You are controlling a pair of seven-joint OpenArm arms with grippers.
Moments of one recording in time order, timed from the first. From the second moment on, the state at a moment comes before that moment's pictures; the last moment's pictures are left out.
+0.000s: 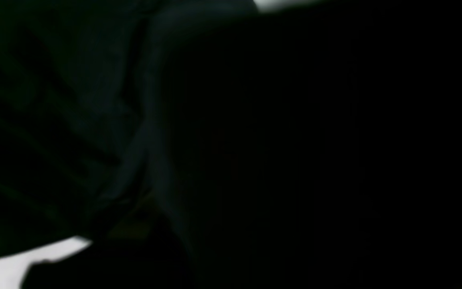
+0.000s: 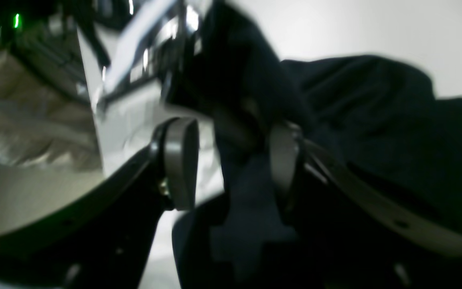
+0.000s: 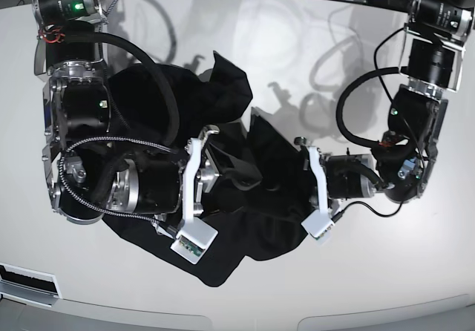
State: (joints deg) left arm -17.9 -22.9 16.3 77.3 -59.8 -43.7 53.6; right arm 14.7 8.3 -8.3 101.9 56.1 40.6 -77.5
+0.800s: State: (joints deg) left arm -24.2 -39.7 14.8 77.3 -58.9 -43.9 53.7; right arm -3.8 17.5 -0.6 101.9 32.5 33.3 -69.7
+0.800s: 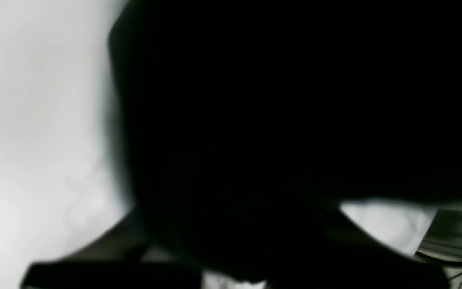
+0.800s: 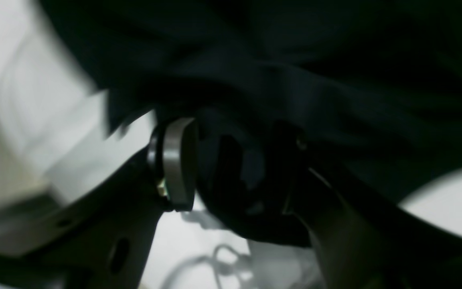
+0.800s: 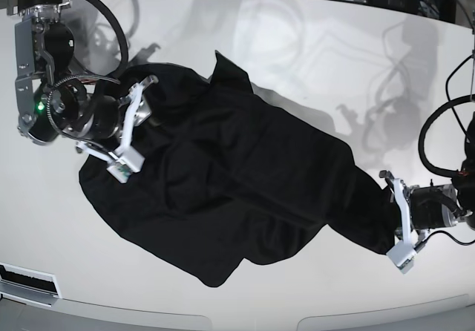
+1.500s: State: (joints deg) left arm -24.1 -44.5 14.8 77.3 -64.7 -43.9 56.6; right arm -15.1 5.1 24.8 91.9 29.8 26.2 -59.1
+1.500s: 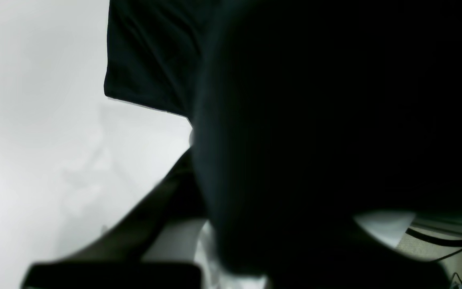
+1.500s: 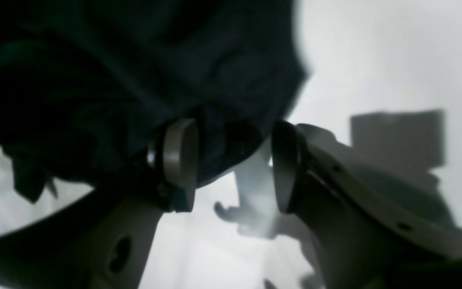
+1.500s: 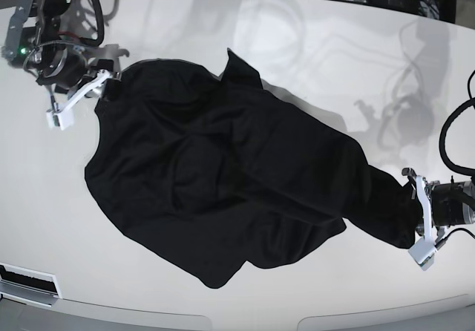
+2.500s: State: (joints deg) left arm -32.5 -56.1 14.8 77.4 -77.9 -43.9 63.9; right arm -1.4 12.2 28.5 91.4 64.9 40.4 -82.3
